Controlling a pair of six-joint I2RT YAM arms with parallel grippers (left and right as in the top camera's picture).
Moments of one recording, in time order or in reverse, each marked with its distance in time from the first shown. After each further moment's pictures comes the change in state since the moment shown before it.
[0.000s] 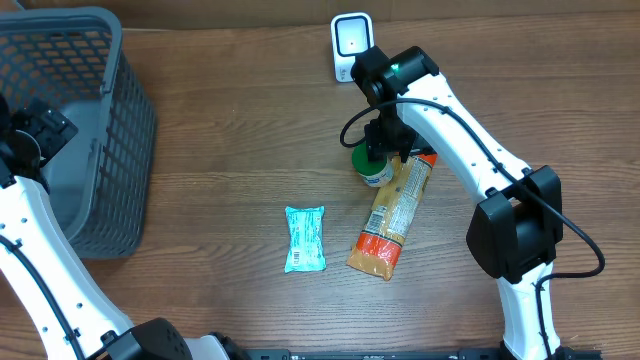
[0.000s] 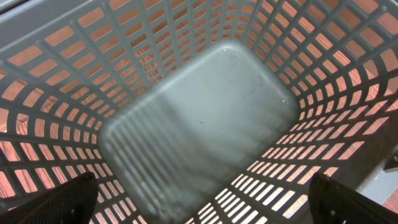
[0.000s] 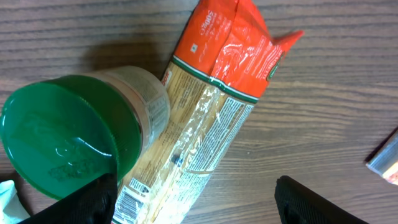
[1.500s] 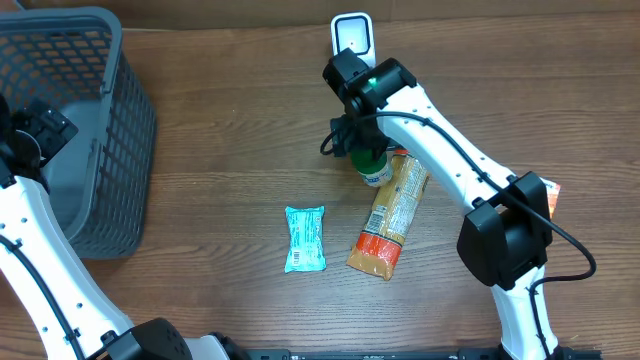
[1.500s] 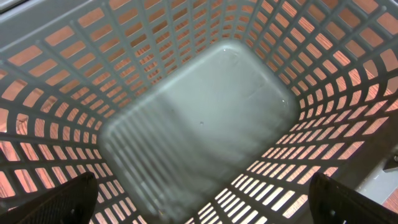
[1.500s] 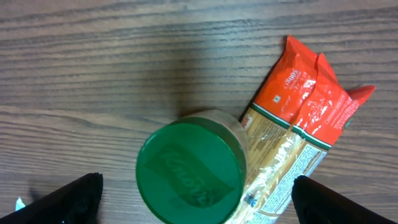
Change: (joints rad) left arm 0.000 0.000 0.000 0.000 0.000 0.000; right arm 0.086 0.000 0.000 0.206 -0.019 0.057
